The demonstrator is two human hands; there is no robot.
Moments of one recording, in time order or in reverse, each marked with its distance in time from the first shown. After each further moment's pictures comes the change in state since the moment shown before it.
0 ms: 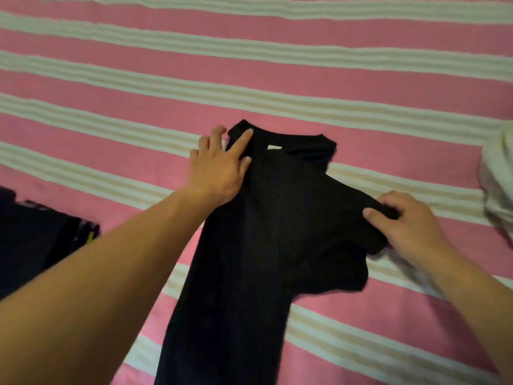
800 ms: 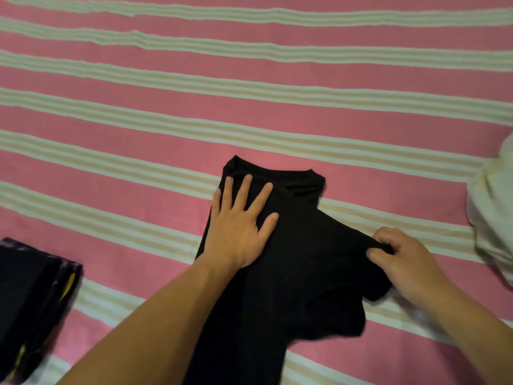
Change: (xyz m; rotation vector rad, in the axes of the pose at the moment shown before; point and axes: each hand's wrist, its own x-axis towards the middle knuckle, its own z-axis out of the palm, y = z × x) left_hand -0.020 0.036 0.050 -0.029 -0.049 0.069; right_hand 0.008 0.004 -0.009 -0.022 -0.057 0.024
